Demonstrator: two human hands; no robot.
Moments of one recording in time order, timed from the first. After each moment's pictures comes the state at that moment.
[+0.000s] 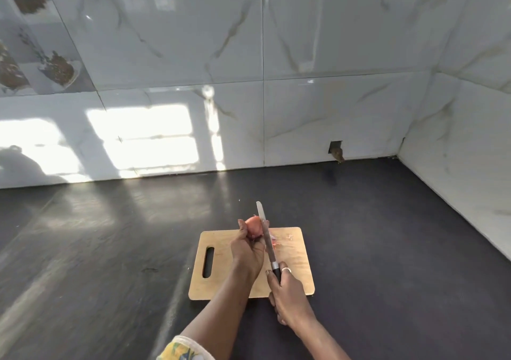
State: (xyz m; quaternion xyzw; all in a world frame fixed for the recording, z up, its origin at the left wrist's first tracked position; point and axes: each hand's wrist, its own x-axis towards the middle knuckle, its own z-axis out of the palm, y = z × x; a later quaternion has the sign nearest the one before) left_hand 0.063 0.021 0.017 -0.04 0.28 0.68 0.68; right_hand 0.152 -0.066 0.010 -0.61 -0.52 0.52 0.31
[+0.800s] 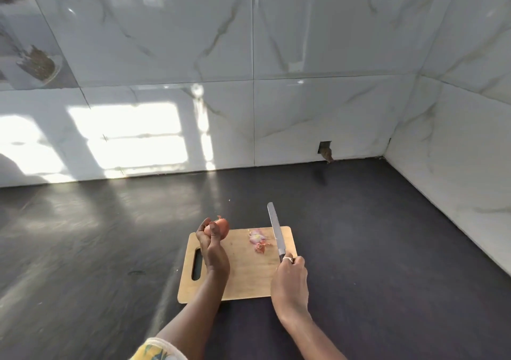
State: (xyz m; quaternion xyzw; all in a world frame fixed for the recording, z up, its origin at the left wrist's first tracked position) left_hand 0.027 0.028 -0.015 0.23 0.51 0.71 0.42; right_hand 0.155 -0.047 0.002 -0.78 -0.55 0.23 0.20
